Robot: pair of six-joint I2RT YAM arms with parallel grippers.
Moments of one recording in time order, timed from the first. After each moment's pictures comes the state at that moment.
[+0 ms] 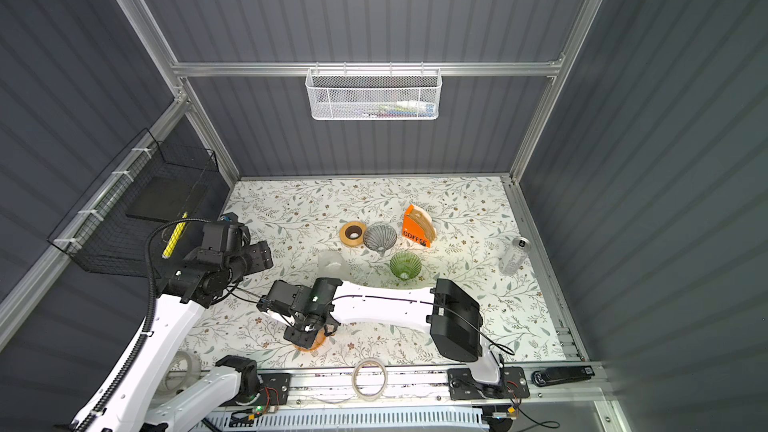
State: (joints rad) left arm -0.25 0.95 1.04 -0.93 -0.24 -0.38; right arm 1.36 1.99 1.73 -0.84 -0.03 0.06
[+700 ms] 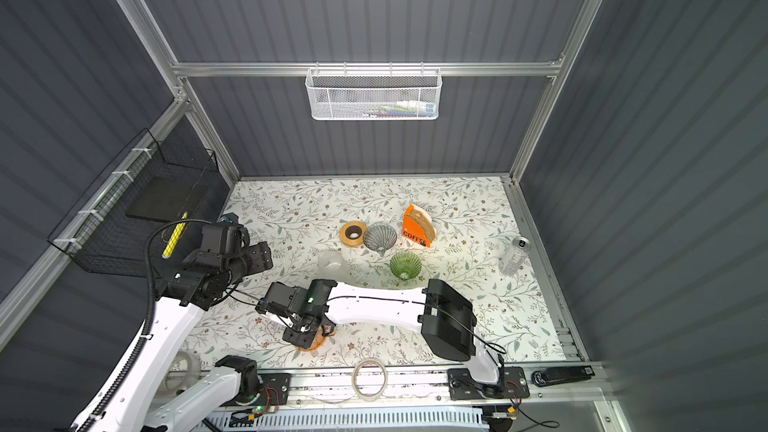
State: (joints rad) left arm -0.25 0.93 1.02 -0.91 -0.24 -0.36; right arm 1.36 2.04 1.75 -0.84 -0.02 0.04
